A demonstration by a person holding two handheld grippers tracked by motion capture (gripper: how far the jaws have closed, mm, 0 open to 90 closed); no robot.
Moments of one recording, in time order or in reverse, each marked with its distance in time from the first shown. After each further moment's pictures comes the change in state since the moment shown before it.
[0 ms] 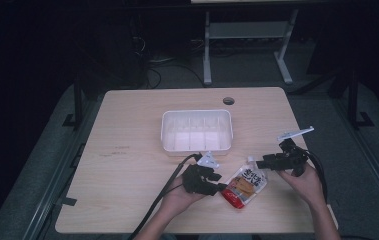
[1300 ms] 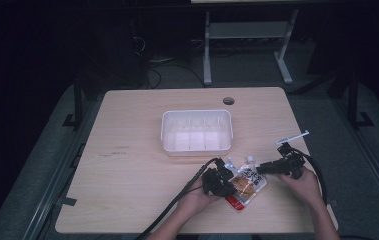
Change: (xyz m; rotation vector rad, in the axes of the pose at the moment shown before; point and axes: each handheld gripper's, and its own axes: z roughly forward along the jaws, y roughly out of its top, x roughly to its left) left arm -0.008 0.012 0.050 0.185 0.023 0.010; right arm -0.021 -0.015 0.021 0.073 0.094 0.081
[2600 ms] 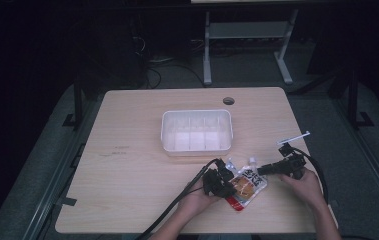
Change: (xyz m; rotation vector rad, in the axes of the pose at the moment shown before) left arm -0.002 0.000 0.002 0.006 0.015 -0.009; right arm -0.004 -0.003 -0.001 0.014 0.062 0.052
